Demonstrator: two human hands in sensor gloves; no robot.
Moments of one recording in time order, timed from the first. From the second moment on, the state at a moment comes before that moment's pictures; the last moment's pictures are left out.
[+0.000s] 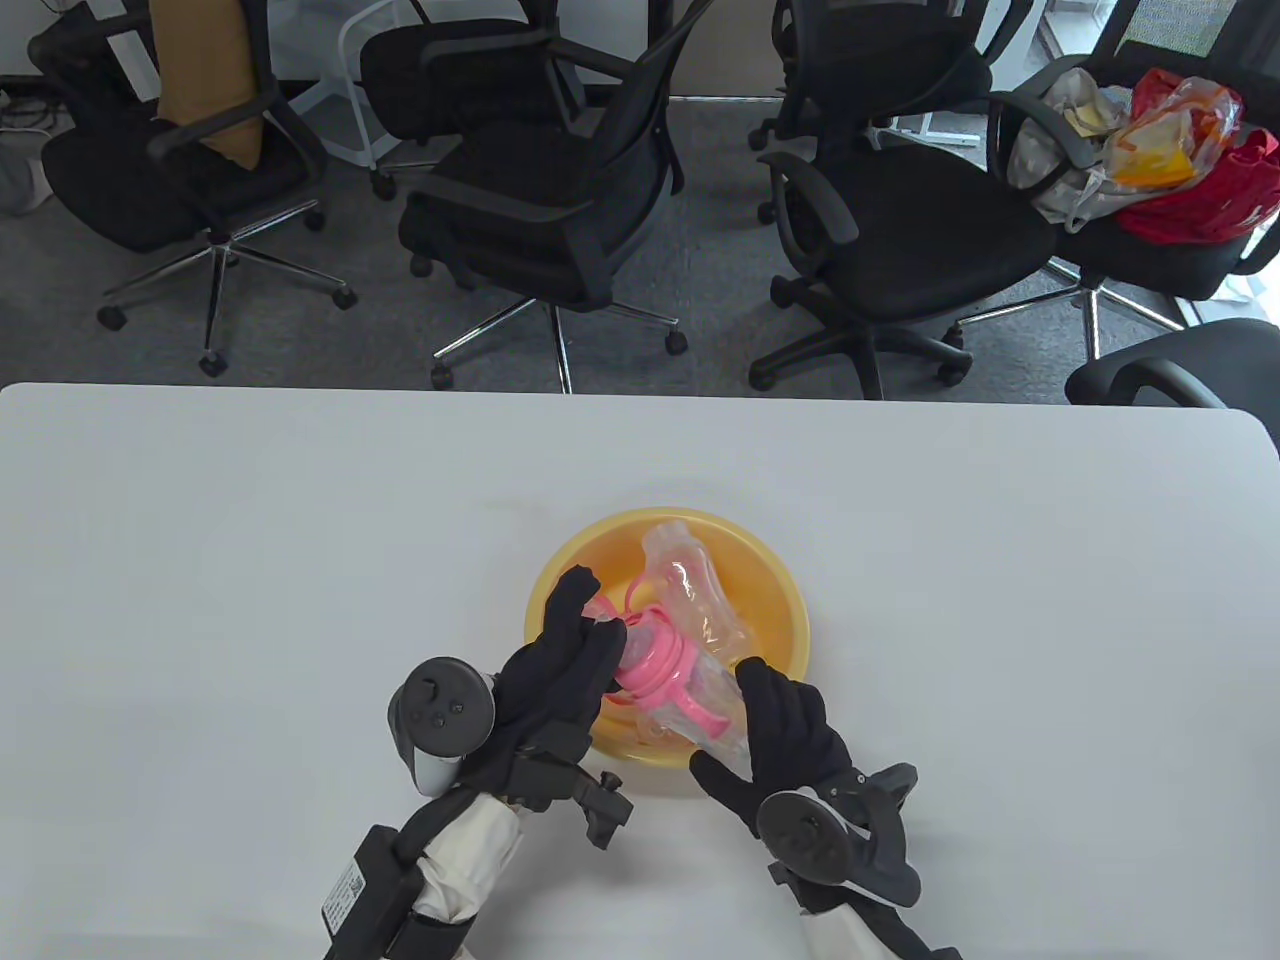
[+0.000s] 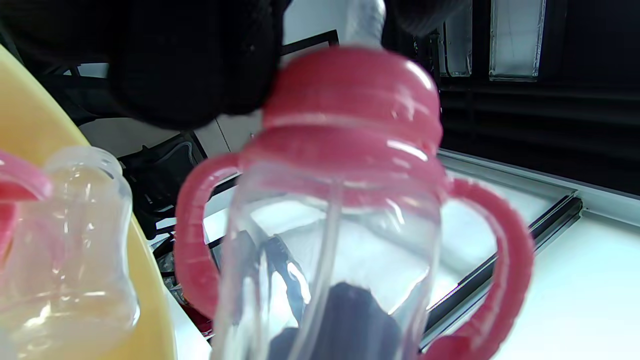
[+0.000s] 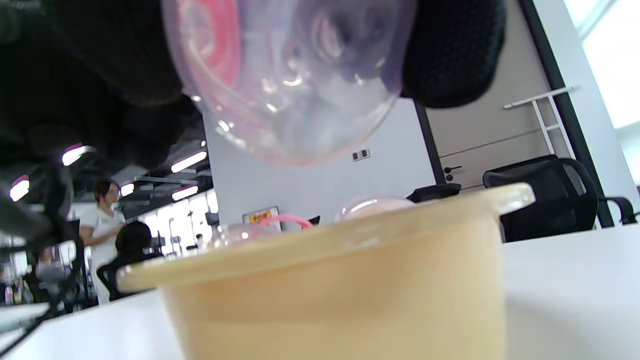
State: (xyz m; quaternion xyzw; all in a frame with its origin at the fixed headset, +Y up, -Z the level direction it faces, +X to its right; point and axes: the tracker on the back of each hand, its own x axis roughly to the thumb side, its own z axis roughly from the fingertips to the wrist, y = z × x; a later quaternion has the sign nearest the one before) left_hand -0.137 -0.666 -0.281 0.11 -0.22 0.57 0.78; right_hand 0.125 -0.690 -0.216 0.18 -0.20 0.95 0.19
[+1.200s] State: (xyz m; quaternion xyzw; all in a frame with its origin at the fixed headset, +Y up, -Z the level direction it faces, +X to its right) left_hand -0.149 -0.665 -0.299 -0.02 -0.36 0.64 0.68; right_hand 0.122 -0.697 -0.219 0.23 -0.16 0.93 0.26
